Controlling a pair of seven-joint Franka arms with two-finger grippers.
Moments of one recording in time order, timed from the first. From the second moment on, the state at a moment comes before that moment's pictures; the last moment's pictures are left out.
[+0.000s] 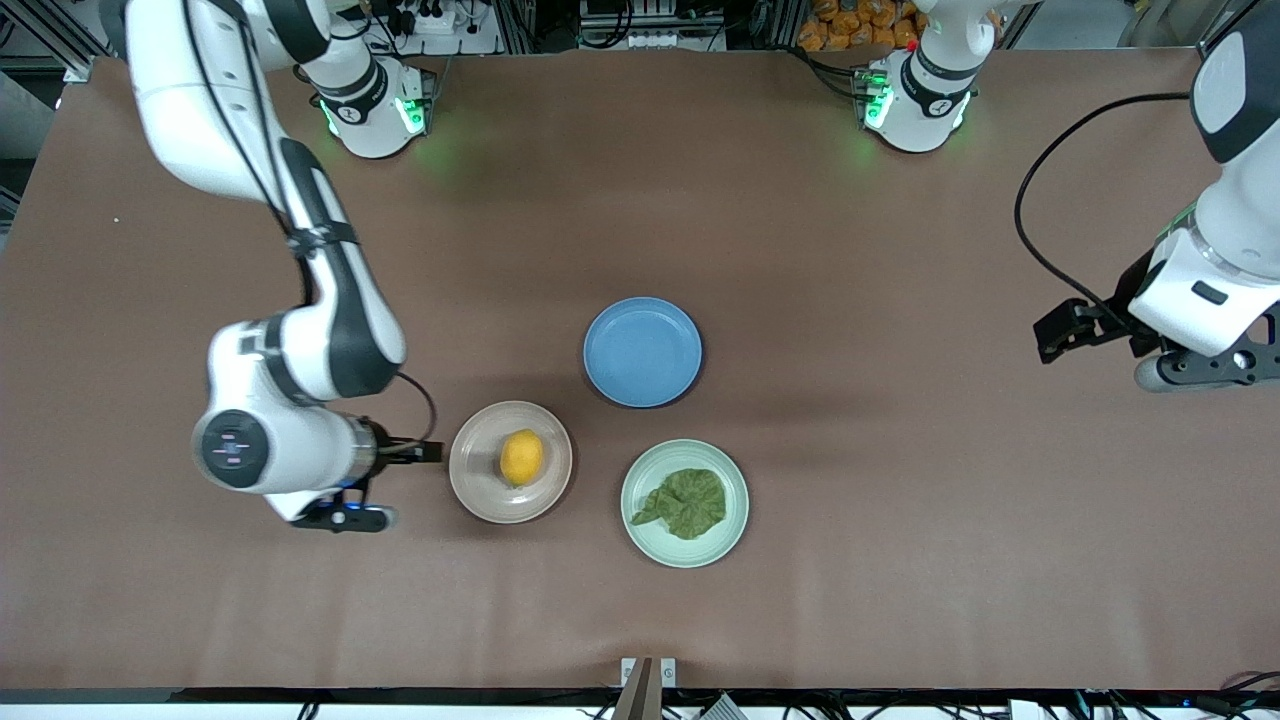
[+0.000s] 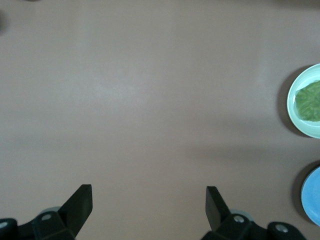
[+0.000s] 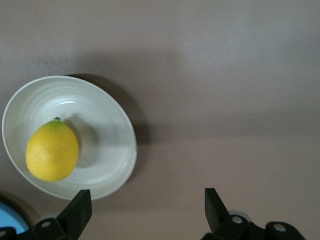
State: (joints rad) left arm 0.16 0.19 -0.35 -1.45 0.14 1.69 -0.24; right arm 0.26 0.75 -0.06 -1.19 0.13 1.77 0.22
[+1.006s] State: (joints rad) left arm 0.20 0.08 -0.34 -1.45 0.09 1.51 -0.17; right arm 0.00 0.49 -0.08 -1.19 0.09 1.44 -0.04
